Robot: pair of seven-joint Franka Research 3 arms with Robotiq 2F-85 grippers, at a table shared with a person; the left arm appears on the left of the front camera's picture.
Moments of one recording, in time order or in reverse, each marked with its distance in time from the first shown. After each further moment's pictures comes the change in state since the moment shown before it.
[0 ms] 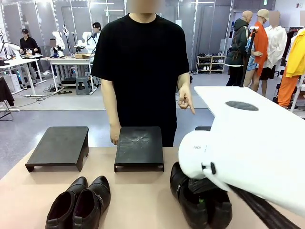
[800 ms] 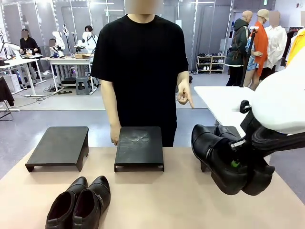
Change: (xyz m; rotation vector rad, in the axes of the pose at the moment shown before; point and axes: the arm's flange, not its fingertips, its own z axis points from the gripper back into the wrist) left arm 0.000 0.000 0.000 0.001 0.000 0.001; right arm 0.002 -0.083 0.125 0.096 -0.131 0.078
